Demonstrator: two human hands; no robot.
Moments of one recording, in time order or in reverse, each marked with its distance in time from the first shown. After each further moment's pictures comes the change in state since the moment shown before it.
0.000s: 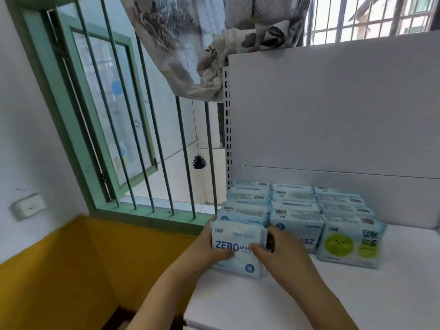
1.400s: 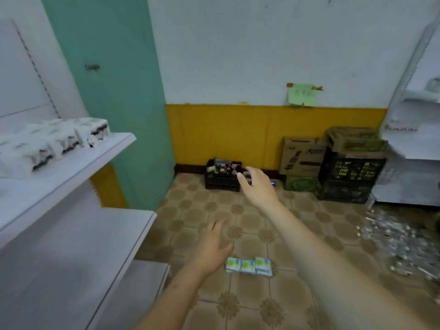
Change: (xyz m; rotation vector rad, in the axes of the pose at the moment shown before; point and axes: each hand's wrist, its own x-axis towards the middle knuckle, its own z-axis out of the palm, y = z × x) left_hand -0.456 -0.072 0.662 0.599 -1.419 0.874; right_hand -0.763 0.220 -0.354 -0.465 1.120 1.228
